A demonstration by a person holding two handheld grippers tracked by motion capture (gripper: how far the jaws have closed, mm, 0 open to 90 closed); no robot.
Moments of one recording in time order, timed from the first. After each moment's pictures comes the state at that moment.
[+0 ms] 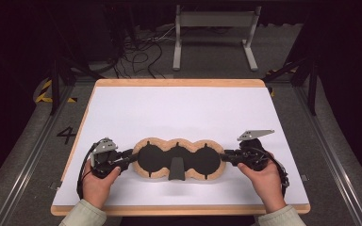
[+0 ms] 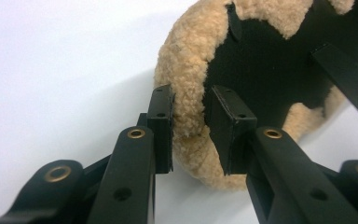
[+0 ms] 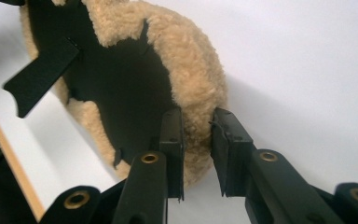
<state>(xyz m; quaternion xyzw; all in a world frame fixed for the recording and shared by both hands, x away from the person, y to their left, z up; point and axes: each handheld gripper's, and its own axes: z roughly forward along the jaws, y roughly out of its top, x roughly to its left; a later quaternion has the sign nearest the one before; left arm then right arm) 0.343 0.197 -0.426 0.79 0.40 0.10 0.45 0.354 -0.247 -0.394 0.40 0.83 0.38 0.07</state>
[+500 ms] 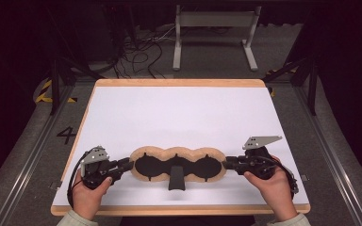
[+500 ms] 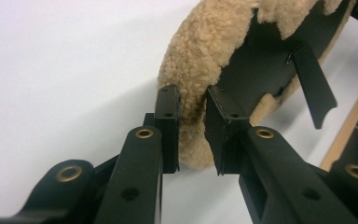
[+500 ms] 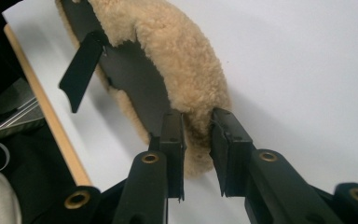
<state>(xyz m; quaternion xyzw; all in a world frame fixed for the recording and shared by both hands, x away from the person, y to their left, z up) 0.316 0.211 -0.420 0.80 0.37 0.08 0.47 0.328 -0.253 -0.381 0.35 0.85 0.40 0.06</state>
